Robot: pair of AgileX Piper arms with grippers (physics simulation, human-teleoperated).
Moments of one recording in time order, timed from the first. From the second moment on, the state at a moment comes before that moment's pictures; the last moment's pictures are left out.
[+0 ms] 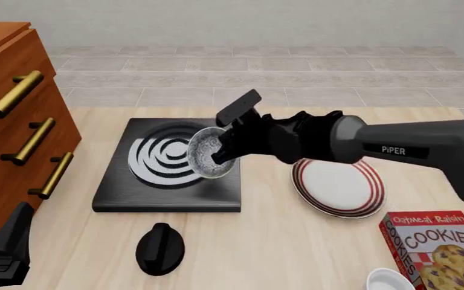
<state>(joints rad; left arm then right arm) 0.00 0.00 0.00 0.00 0.00 0.63 1.90 -1.25 0.05 -0.18</state>
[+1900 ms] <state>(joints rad) 0.00 0.00 0.00 0.00 0.00 0.16 1.68 -0.86 -0.20 -0.11</state>
